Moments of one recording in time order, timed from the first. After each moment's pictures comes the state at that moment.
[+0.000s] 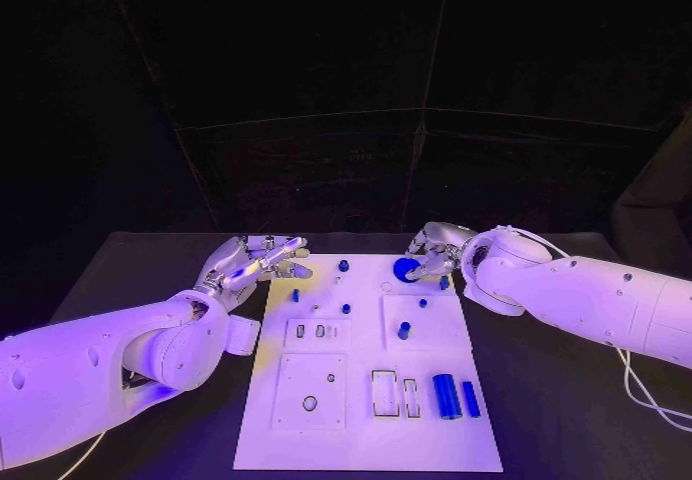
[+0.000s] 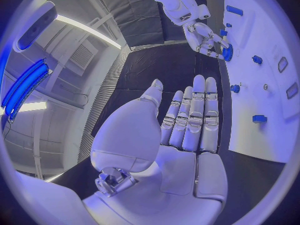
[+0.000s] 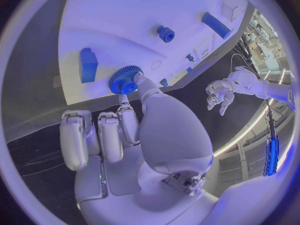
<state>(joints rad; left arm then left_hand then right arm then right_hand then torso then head) 1.30 -0.90 -0.18 1.62 0.04 -0.32 0.55 1.31 0.03 0.02 0.10 0.05 0.97 0.22 0.09 0.07 1.05 0.17 0.10 0.07 1.17 0.10 0.24 0.21 0.18 0.98 0.21 0.32 0.14 1.32 -0.69 -0.07 1.28 -1.33 -0.22 -0.25 1.37 -0.05 0.08 0.01 0.24 0.87 0.17 0.14 0.08 1.43 0.08 1.38 1.31 1.47 0.00 1.54 1.31 0.01 1.47 0.12 1.56 1.31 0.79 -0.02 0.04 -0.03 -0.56</state>
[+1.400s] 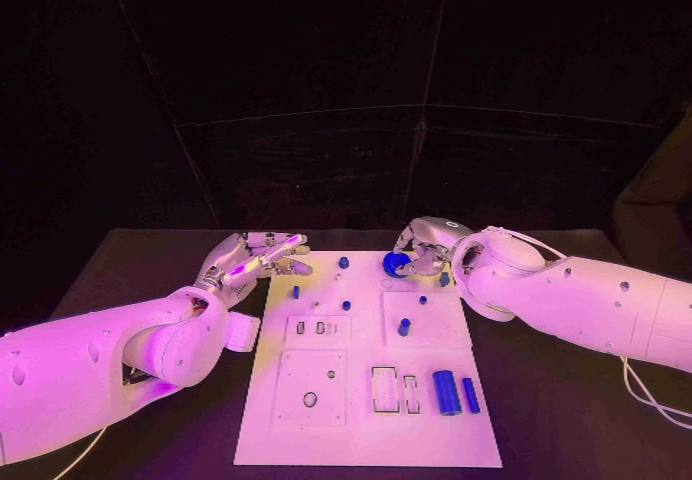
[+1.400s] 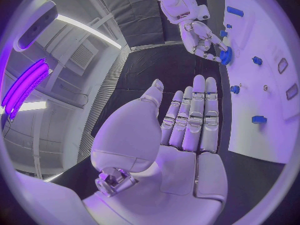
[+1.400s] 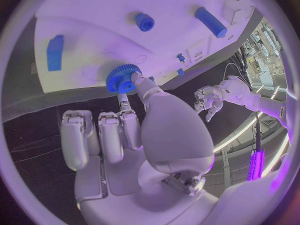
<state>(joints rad) 1.30 -0.90 -0.19 1.62 0.04 -0.32 0.55 1.31 0.04 0.02 0.09 0.05 0.97 0.22 0.09 0.07 1.05 0.17 0.10 0.07 1.17 0.10 0.24 0.22 0.18 0.98 0.21 0.32 0.14 1.32 -0.70 -0.07 1.38 -1.46 -0.32 -0.24 1.34 -0.03 0.24 -0.04 0.23 0.96 0.17 0.19 0.08 1.47 0.06 1.44 1.31 1.46 -0.01 1.54 1.31 0.01 1.47 0.10 1.56 1.31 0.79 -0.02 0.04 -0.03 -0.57</state>
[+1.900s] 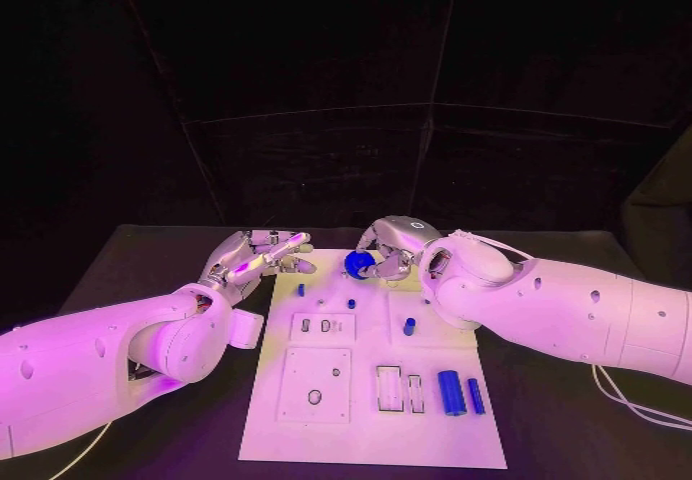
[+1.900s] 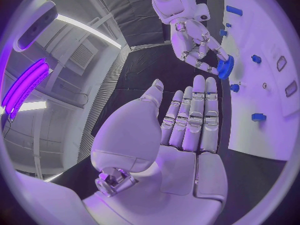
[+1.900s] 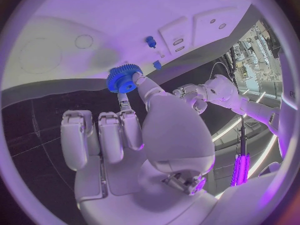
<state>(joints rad) 1.30 -0.90 -0.19 1.61 0.04 -0.32 0.55 1.31 0.04 0.02 0.09 0.05 0.98 0.23 0.09 0.07 1.05 0.17 0.10 0.07 1.17 0.10 0.23 0.22 0.18 0.98 0.21 0.32 0.13 1.32 -0.60 -0.07 1.42 -1.54 -0.37 -0.25 1.32 -0.04 0.24 -0.03 0.23 0.97 0.17 0.18 0.07 1.47 0.06 1.44 1.31 1.46 -0.01 1.54 1.31 0.01 1.47 0.10 1.56 1.31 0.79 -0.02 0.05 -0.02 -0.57</state>
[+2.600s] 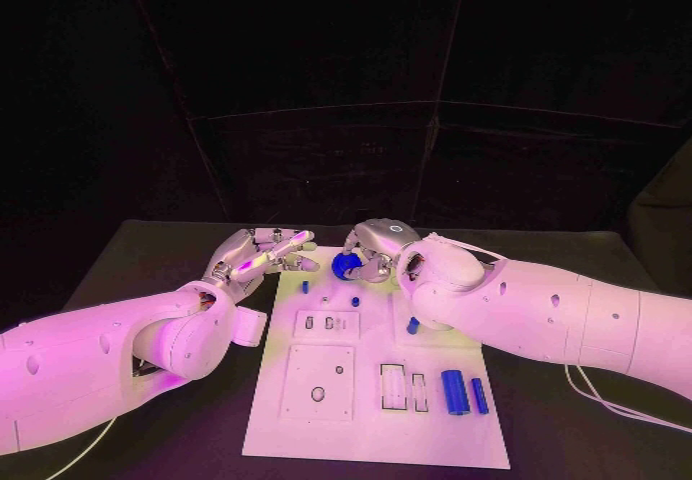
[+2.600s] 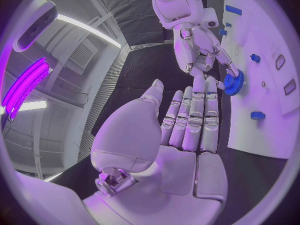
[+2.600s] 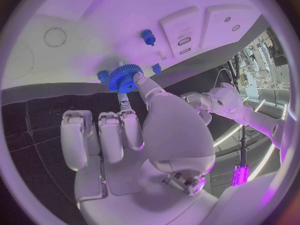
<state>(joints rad) 1.30 -0.90 -0.19 1.62 0.04 -0.32 0.55 1.31 0.04 0.02 0.09 0.05 0.98 0.23 0.09 0.07 1.05 0.17 0.10 0.07 1.17 0.10 0.23 0.22 0.18 0.98 0.21 0.32 0.13 1.30 -0.49 -0.07 1.34 -1.61 -0.36 -0.30 1.31 -0.05 0.24 -0.03 0.22 0.98 0.16 0.17 0.07 1.47 0.06 1.44 1.31 1.46 -0.01 1.54 1.31 0.01 1.47 0.10 1.56 1.31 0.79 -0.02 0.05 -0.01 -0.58</state>
